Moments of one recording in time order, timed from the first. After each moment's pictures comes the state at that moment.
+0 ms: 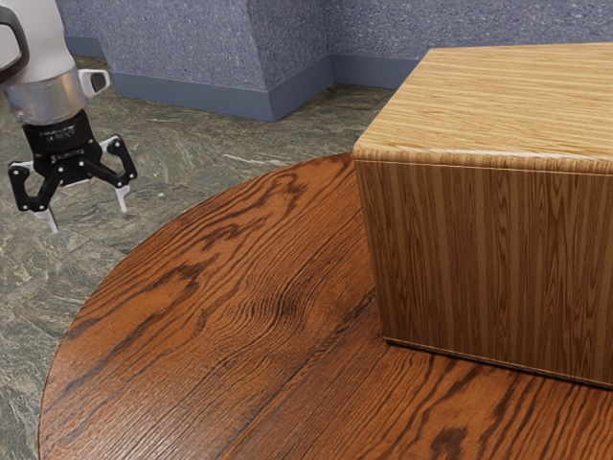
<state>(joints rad) -1.30 -0.39 1.33 -1.41 0.43 1.26 -1.04</state>
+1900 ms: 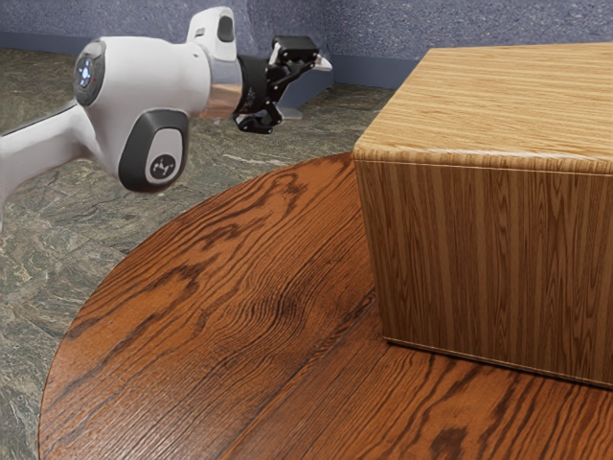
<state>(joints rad) -1.89 -0.53 1.72 -1.59 0.68 2.79 -1.18</state>
